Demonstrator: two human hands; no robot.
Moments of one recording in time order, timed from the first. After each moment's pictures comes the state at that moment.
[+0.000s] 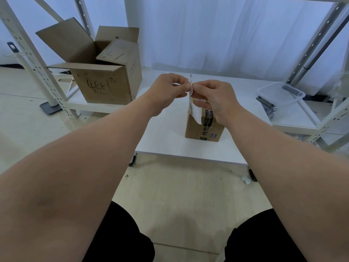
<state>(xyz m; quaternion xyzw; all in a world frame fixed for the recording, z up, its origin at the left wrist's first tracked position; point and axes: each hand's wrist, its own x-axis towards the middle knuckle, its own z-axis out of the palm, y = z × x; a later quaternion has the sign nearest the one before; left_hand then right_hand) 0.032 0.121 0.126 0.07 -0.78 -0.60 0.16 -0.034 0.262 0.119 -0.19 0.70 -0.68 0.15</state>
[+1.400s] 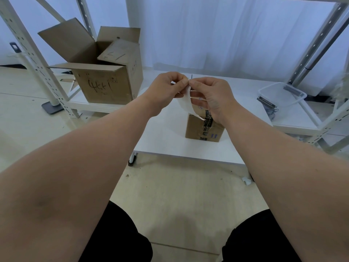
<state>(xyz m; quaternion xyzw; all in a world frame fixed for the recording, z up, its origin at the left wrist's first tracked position) 0.034 0.119 0.126 0.06 -0.79 -0.59 0.18 -0.028 0.256 0.129 -0.21 0.66 -0.70 0.19</state>
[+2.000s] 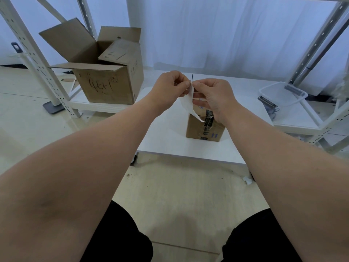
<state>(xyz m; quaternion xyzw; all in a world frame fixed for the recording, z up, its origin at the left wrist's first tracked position) 0.030 0.126 0.126 0.09 -0.82 -0.52 0.22 -0.032 0.255 0.125 -0.19 0.69 -0.67 0.16</state>
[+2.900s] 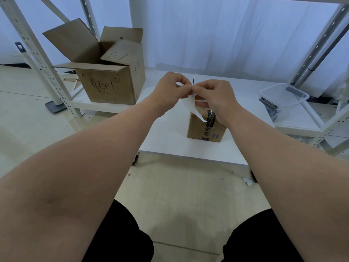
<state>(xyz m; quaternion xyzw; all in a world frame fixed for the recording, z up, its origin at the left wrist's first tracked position) 0.041 0.131 0.133 0.10 -0.81 -0.54 0.19 -0.030 0.259 0.124 -0.24 0.73 -0.63 0.14</state>
